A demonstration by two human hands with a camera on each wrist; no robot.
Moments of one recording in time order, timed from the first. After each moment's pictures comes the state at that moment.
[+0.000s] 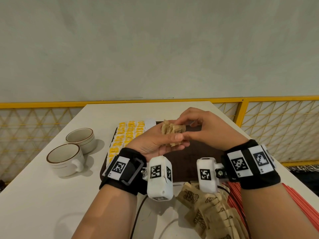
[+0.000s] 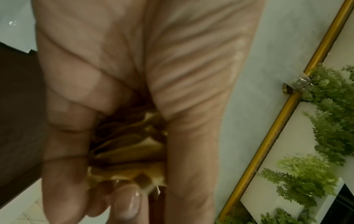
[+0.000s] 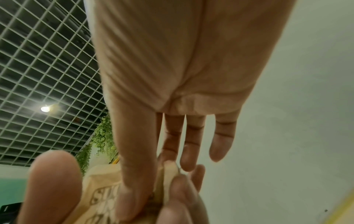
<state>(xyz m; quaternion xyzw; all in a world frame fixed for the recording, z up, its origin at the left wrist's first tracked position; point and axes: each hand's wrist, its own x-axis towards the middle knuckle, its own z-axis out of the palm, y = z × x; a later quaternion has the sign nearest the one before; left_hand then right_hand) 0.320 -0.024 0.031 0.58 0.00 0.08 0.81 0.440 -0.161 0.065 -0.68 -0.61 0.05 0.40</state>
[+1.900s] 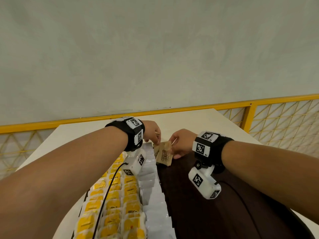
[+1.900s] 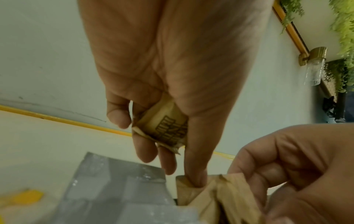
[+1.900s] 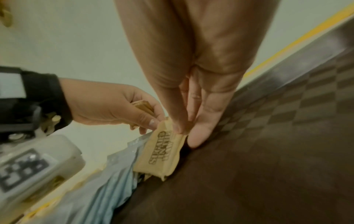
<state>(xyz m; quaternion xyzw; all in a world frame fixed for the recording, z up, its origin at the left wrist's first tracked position) 0.510 0.175 0.026 0.97 0.16 -0.15 0.12 0.583 0.031 -0.012 -0.82 -0.36 0.30 0.33</state>
